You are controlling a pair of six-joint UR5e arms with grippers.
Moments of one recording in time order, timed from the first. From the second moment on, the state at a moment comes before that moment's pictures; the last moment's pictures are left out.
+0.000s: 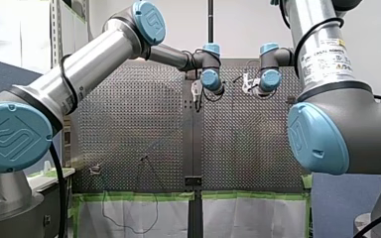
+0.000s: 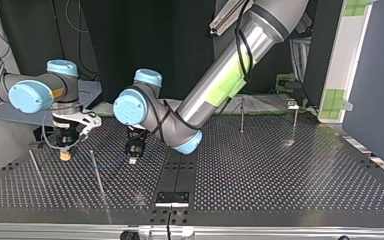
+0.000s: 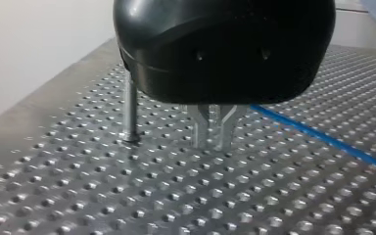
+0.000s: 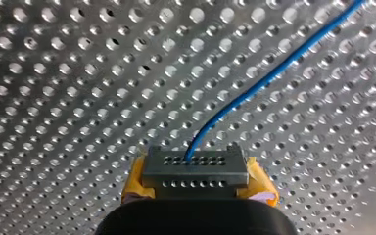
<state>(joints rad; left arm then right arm) -0.69 -2.37 -0.78 -3.16 -1.95 -1.68 1.84 -1.12 1.38 -0.21 1.64 1.58</state>
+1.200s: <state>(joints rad) -0.69 -2.37 -0.81 -3.16 -1.99 -1.68 1.82 -1.04 1.56 -0.38 1.64 1.56</state>
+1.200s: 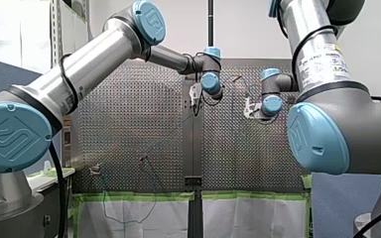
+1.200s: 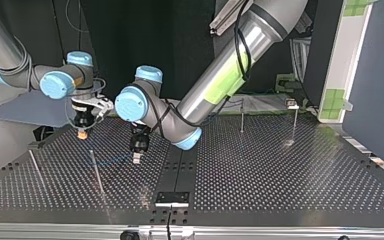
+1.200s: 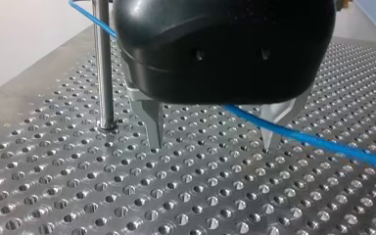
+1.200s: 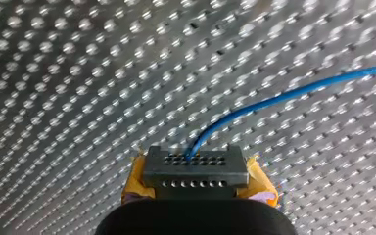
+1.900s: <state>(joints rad) -0.71 -2.37 -0.81 -3.23 -1.99 -1.67 1.77 -1.02 1.76 -0.58 1.70 1.60</state>
